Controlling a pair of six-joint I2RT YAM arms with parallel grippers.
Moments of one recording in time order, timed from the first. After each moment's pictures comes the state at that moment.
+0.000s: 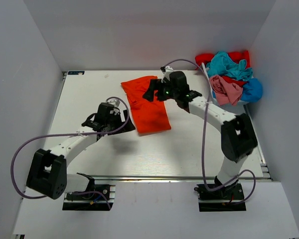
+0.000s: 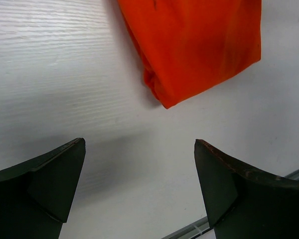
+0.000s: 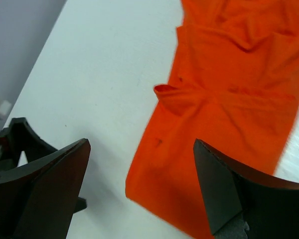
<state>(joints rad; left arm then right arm) -0.39 1.28 0.76 -0.28 0.17 -0.52 0.57 1.82 1.40 -0.01 -0.32 0.41</state>
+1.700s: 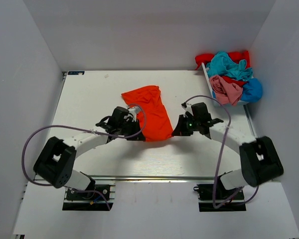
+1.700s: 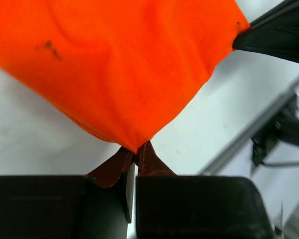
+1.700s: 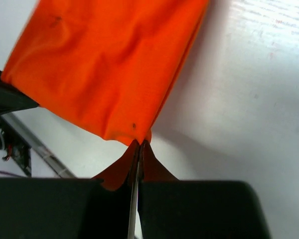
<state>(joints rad) -0.56 1.46 0.75 -0.10 0.41 -0.50 0.42 1.47 0.76 -0.15 -0.47 0.39</state>
